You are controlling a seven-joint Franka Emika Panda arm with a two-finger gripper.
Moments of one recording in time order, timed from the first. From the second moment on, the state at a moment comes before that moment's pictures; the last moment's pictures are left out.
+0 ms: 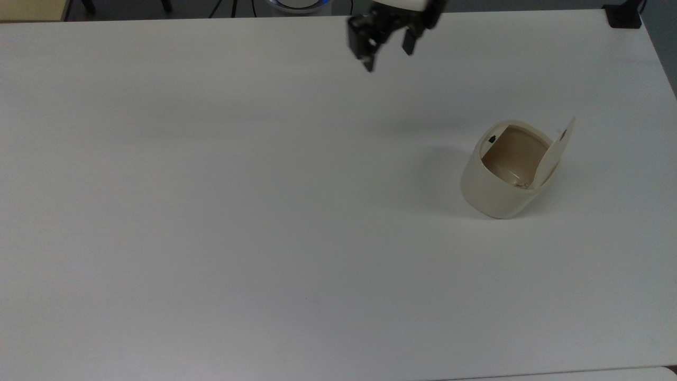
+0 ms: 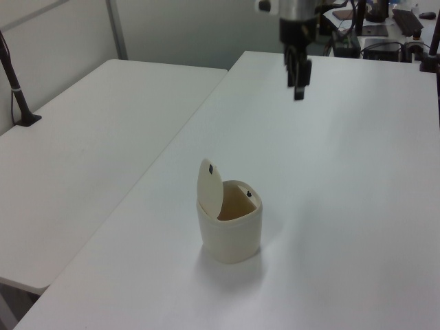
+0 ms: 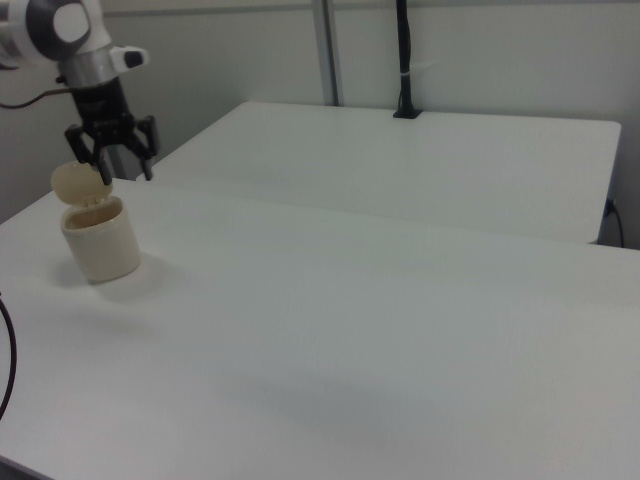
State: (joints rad) arm 0.26 0.17 0.05 -1.43 -0.04 1.59 -0.20
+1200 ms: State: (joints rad) arm -0.03 0.09 0.00 -1.51 -0.04 1.52 0.06
